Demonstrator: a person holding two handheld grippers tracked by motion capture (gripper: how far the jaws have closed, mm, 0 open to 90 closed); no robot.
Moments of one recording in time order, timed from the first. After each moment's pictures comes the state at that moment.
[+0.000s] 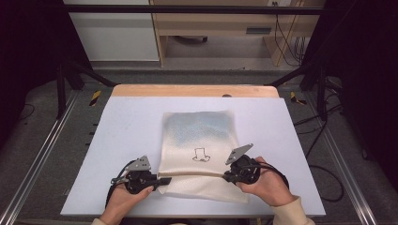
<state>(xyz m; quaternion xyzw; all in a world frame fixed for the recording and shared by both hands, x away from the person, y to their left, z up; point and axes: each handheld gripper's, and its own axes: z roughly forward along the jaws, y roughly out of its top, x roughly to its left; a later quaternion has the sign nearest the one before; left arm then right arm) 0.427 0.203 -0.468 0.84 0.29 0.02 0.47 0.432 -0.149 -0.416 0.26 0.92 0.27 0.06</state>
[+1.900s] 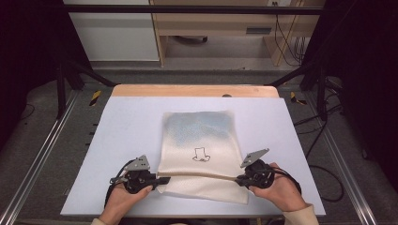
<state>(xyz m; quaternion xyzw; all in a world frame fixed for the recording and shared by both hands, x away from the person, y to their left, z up) 0.427 0.205 -0.466 0.84 0.29 0.03 0.46 0.425 -0.189 -0.432 0.31 0.91 0.27 0.05</state>
